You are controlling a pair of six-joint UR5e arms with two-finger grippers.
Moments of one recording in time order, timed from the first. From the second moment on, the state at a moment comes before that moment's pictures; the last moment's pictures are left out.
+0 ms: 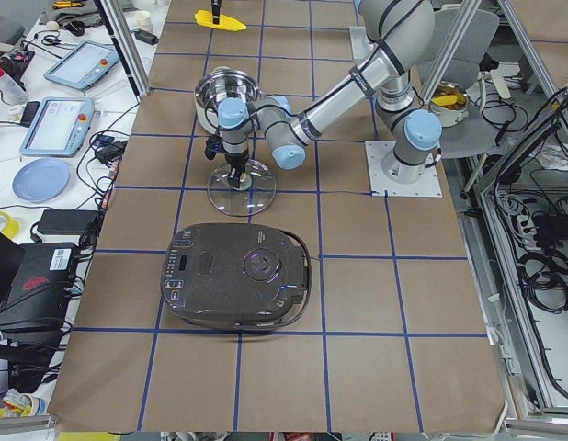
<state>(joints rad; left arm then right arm) -1.19 -1.95 -1.79 -0.94 1.56 0.59 1.87 -1.05 1.09 -1.78 -1.52 0.29</state>
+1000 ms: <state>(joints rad) -1.39 -1.68 -1.47 -1.54 1.55 0.35 2.08 -0.84 0.98 -1.86 -1.53 0.49</state>
